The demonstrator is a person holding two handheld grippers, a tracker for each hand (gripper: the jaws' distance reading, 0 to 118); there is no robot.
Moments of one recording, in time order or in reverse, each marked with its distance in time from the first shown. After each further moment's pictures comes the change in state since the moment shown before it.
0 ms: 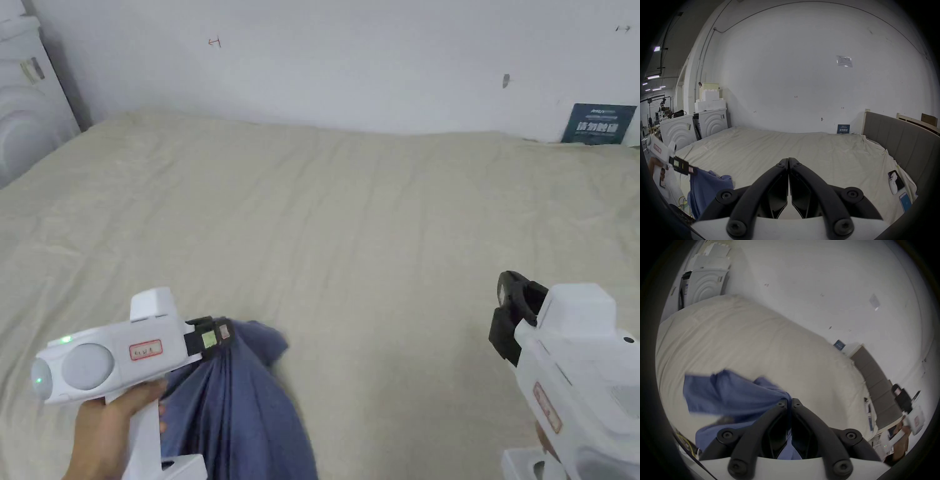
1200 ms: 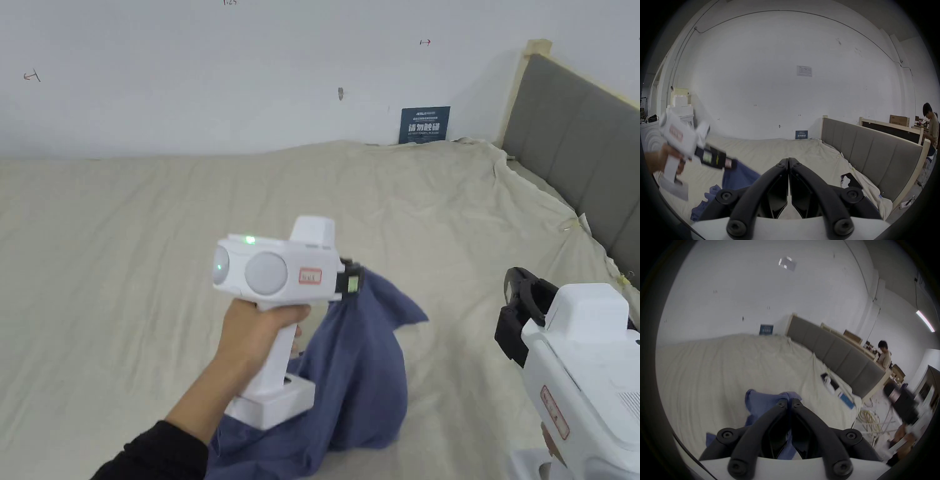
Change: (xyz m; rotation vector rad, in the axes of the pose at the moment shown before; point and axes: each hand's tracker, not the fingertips) left arm 0.306 -0.029 -0.180 -0.233 -0.369 -0.564; right arm 0.130 -0.002 0.078 0.053 -0.320 -0.013
